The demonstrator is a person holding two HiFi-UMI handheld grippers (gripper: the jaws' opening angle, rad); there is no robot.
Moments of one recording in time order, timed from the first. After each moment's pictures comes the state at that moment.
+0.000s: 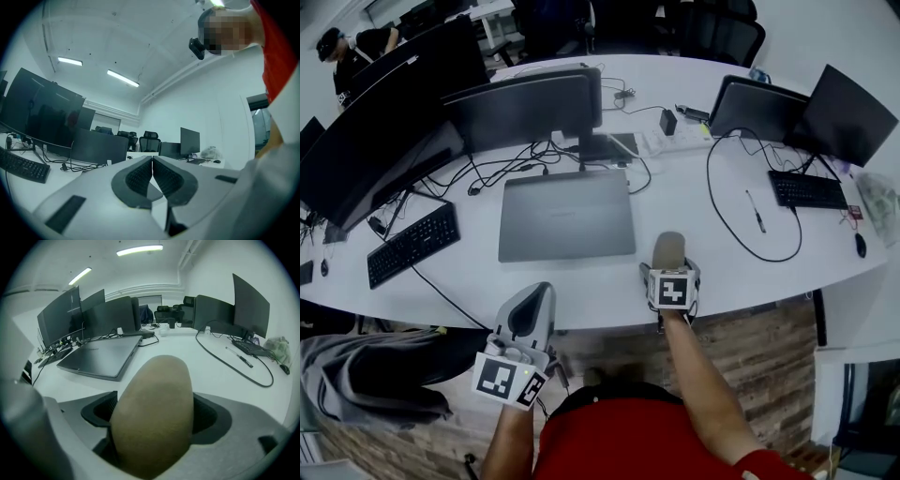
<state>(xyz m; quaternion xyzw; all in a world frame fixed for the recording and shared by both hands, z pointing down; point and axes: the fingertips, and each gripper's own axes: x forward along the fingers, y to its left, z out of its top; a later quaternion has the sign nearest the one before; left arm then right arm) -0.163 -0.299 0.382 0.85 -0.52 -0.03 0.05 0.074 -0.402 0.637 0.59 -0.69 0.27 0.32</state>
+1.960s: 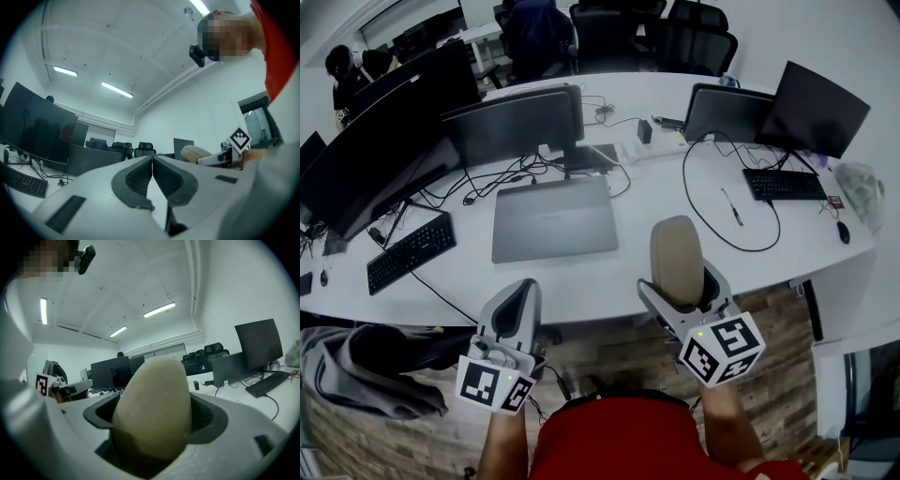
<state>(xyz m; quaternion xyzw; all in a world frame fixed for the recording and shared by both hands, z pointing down) -0.147 -0.248 0.315 0.86 -0.50 -0.07 -0.01 0.052 -0.273 0.356 0.50 -0.86 0.11 0.03</state>
